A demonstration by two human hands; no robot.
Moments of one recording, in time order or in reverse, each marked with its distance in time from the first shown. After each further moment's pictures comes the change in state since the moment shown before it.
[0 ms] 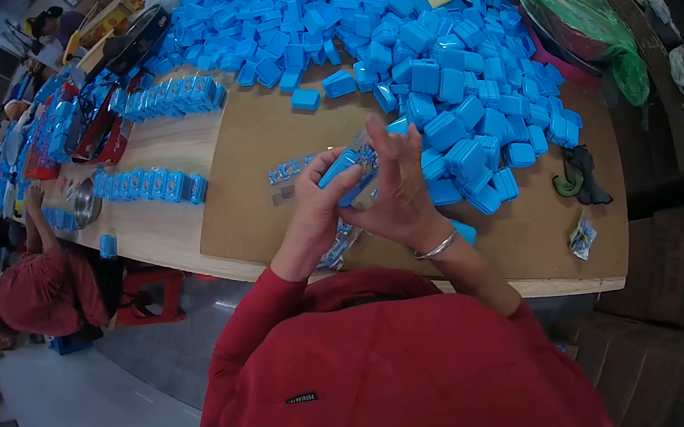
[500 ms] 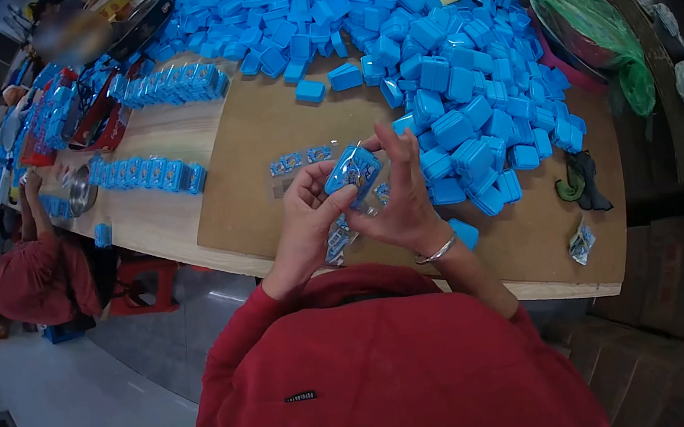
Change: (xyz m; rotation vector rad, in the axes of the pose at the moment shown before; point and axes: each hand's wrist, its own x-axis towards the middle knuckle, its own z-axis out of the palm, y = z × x) left_hand -0.027 0.004 -0.006 0.038 0.056 0.091; right_hand -0.003 -0.003 0.004 0.201 0.013 -0.026
